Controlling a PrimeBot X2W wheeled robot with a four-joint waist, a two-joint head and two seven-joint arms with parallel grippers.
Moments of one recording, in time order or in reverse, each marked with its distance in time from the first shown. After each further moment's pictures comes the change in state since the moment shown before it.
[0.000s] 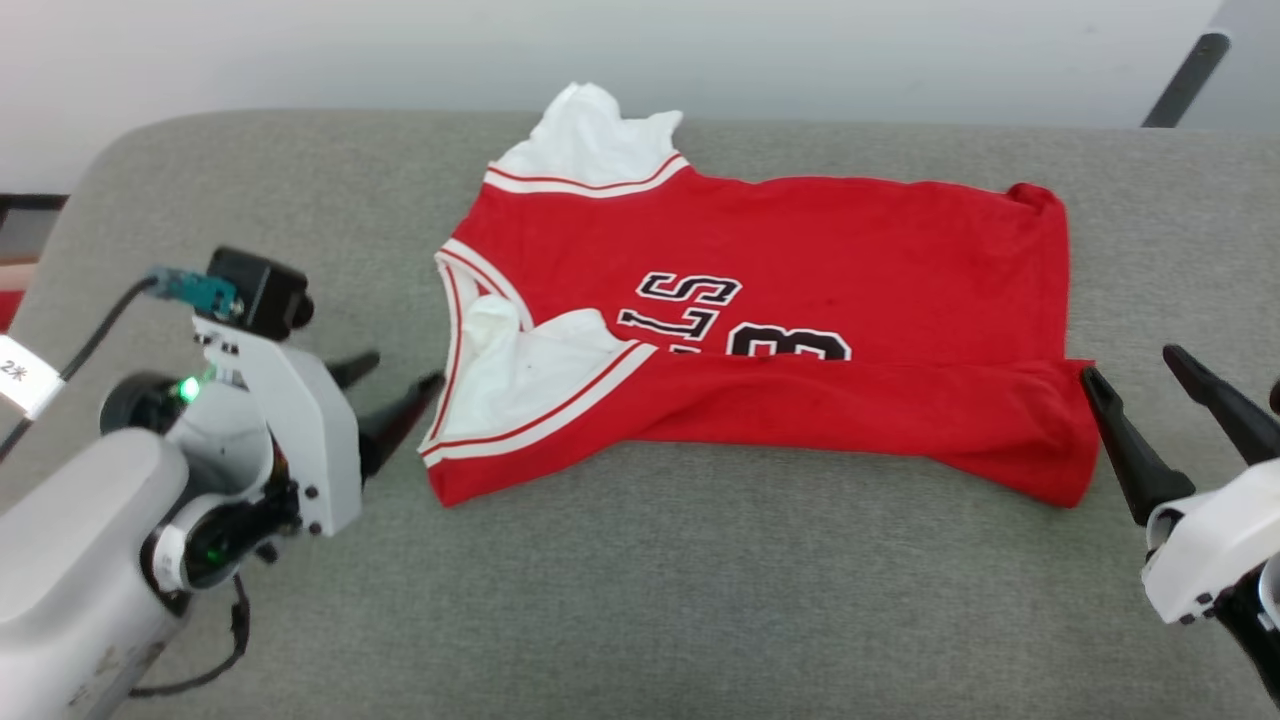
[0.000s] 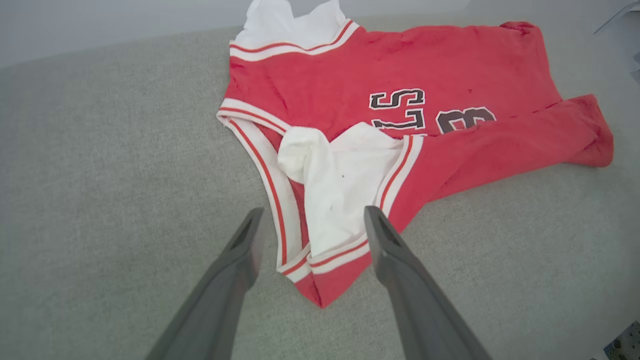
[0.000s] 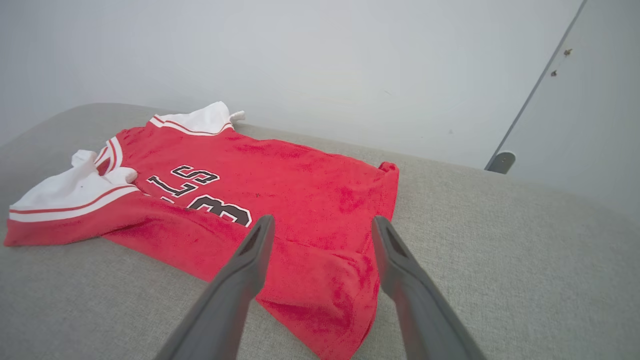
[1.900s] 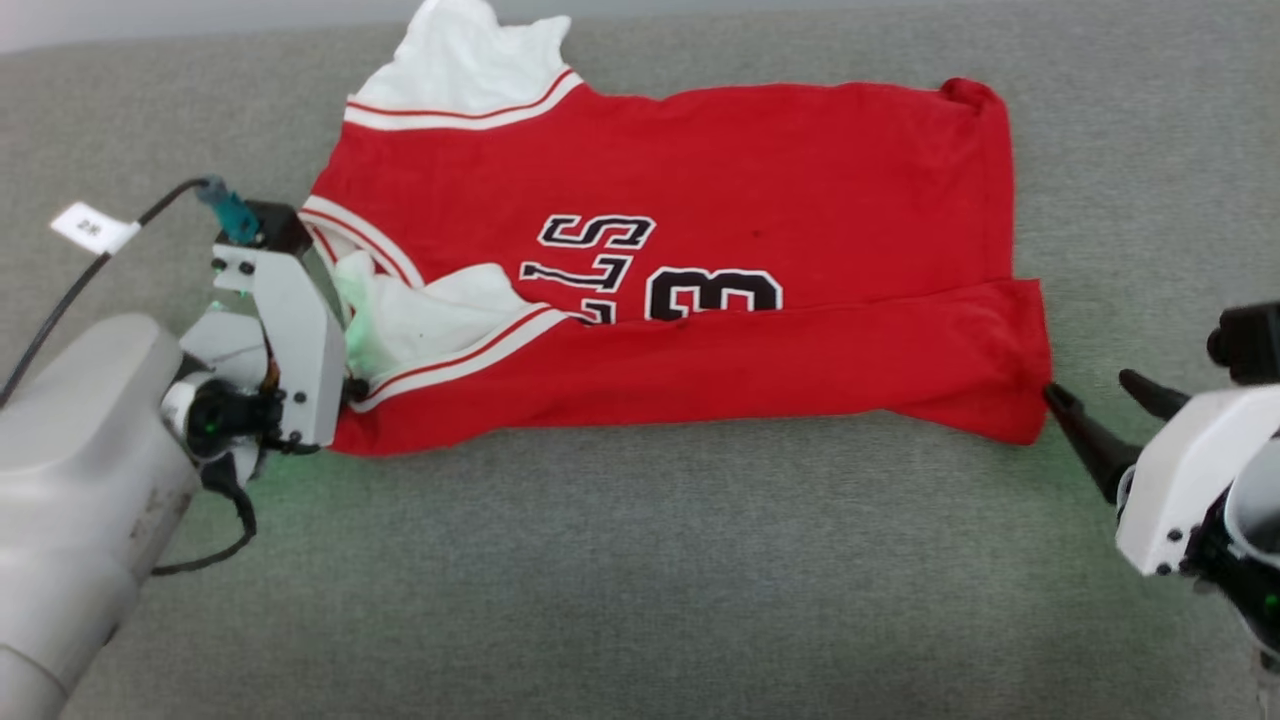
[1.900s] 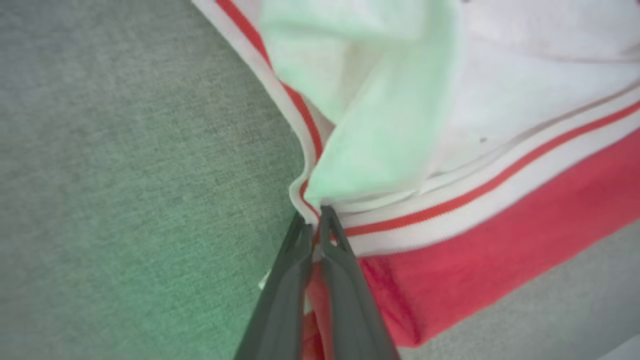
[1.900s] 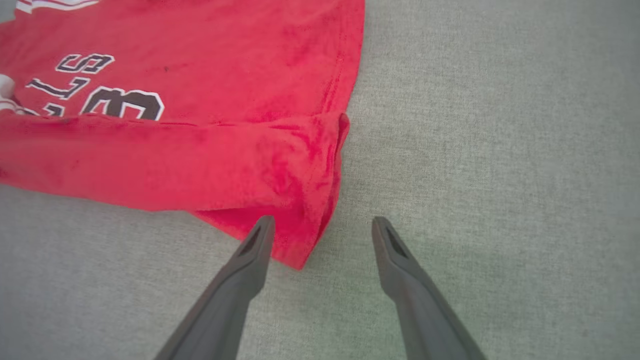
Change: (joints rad) left arm -0.262 -0.195 -0.130 0.571 -0.036 -0.097 0.381; right arm -0.099 0.099 -0.042 0.045 0.020 0.000 0.376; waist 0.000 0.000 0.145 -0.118
